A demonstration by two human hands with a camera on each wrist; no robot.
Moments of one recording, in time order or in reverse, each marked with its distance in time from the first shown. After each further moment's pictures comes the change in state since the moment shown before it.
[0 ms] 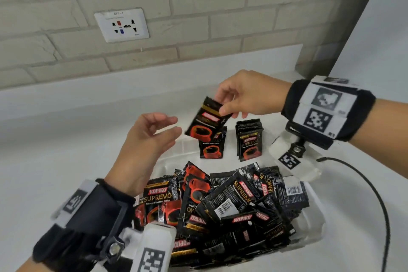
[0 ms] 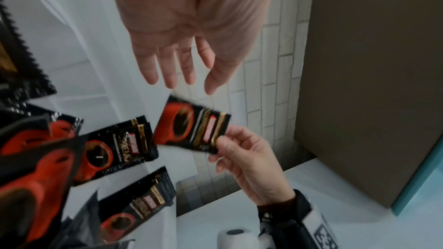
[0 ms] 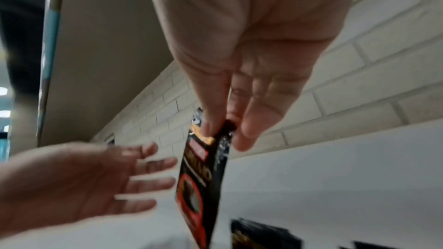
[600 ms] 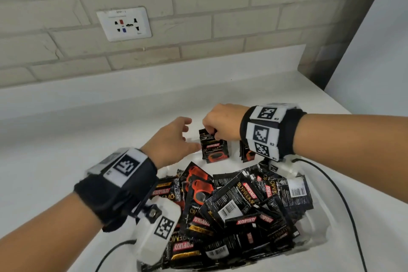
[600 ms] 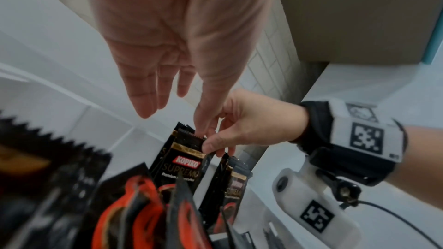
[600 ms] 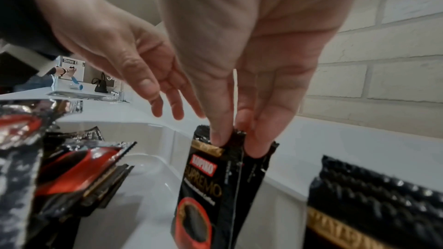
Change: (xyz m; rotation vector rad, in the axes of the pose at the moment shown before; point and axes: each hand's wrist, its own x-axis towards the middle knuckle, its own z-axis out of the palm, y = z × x) left_hand 0.035 -0.009 0.012 0.995 -0.295 -0.054; right_hand 0.034 0.001 0.053 -0.637 -0.168 -0.038
